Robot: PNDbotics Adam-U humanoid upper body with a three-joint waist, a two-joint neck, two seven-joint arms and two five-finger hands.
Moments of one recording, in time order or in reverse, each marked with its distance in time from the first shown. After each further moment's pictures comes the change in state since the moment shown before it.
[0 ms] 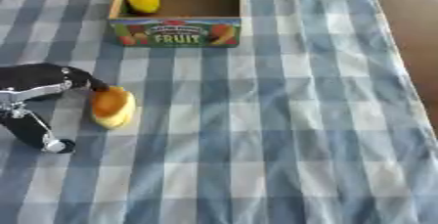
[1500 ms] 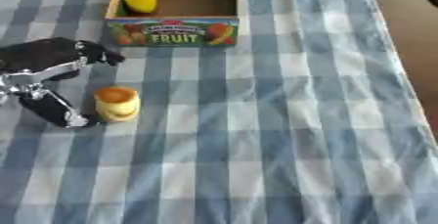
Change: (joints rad) left arm -0.066 -0.048 0.008 -0.073 -0.038 -0.022 -0.019; right arm 0.025 0.008 0.002 0.000 -0.029 -0.002 0.017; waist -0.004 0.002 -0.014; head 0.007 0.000
